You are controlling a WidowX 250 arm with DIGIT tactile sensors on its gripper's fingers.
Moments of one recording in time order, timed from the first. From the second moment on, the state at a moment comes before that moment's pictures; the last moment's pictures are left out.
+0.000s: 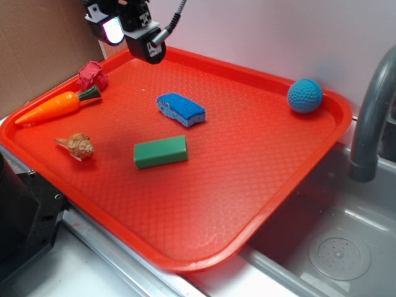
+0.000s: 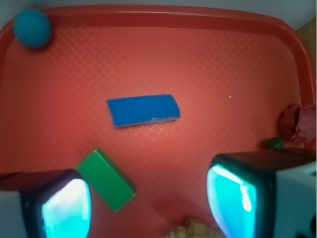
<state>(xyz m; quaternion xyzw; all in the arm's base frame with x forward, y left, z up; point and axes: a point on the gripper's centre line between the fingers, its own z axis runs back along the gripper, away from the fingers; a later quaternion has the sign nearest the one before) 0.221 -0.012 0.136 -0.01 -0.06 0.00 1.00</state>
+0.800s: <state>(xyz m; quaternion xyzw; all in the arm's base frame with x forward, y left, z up) 0.321 -0.086 0.063 0.06 -0.08 -0.13 0.99</state>
